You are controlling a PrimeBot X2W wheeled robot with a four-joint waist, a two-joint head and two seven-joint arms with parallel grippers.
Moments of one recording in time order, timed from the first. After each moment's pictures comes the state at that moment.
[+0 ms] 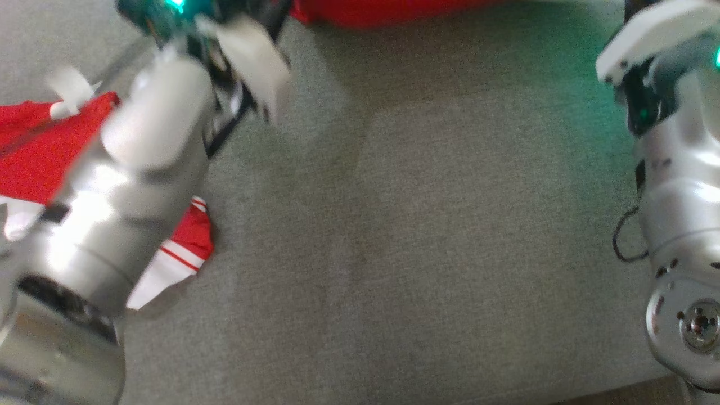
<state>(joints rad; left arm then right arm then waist) -1.21 0.21 -0.96 0.84 -0.64 -0.13 -0.10 -1.10 -0.08 -0.38 1.11 -0.07 0.13 0.02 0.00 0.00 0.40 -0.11</state>
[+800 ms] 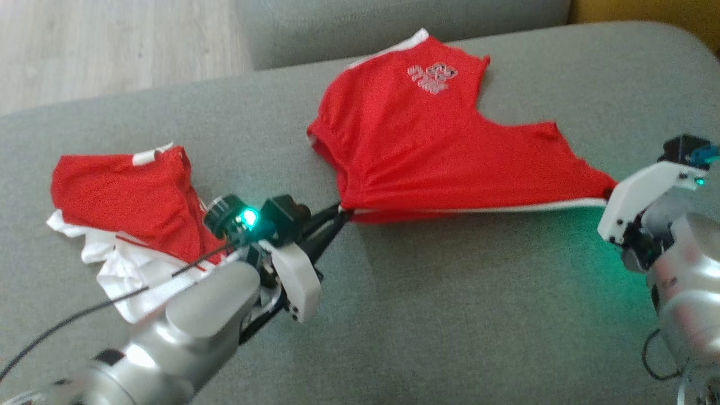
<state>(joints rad) -0.80 0.29 -1.23 0.65 -0.75 -0.12 -0.14 -0.83 -0.21 -0.23 1.29 0.06 0.13 0.28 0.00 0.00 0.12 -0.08</state>
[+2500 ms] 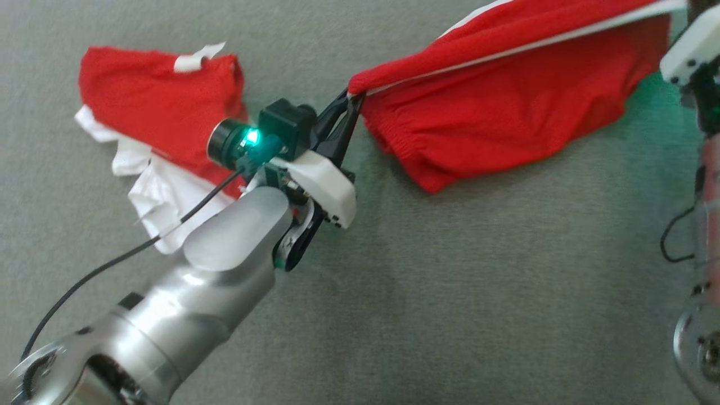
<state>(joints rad) -0.92 0.18 -1.08 0.59 -0.84 0.12 -0.16 -0.95 -0.17 -0.29 0.77 0.07 0.13 0.31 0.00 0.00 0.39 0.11</state>
